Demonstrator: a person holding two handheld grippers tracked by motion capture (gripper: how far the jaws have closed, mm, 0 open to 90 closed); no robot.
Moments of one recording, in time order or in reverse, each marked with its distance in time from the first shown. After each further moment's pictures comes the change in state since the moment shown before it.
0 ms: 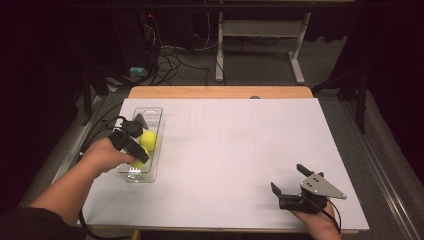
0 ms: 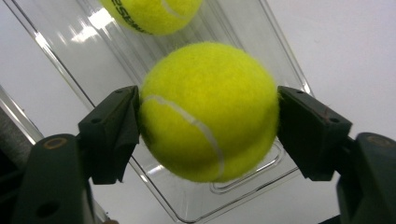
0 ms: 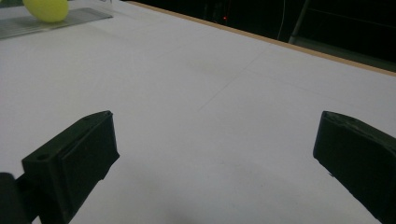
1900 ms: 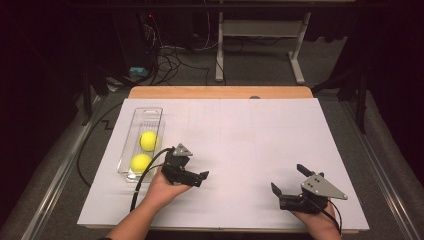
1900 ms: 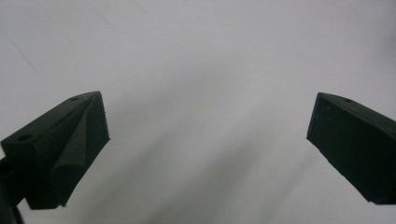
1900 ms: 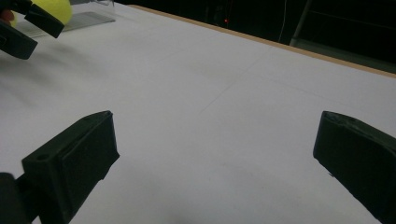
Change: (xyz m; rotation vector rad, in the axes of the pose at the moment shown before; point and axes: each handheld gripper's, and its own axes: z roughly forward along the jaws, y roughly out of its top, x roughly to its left) left arm -0.121 0.005 0.093 -0.690 -0.226 0.147; right arm 0.000 0.000 -0.002 -0.009 0.008 0.000
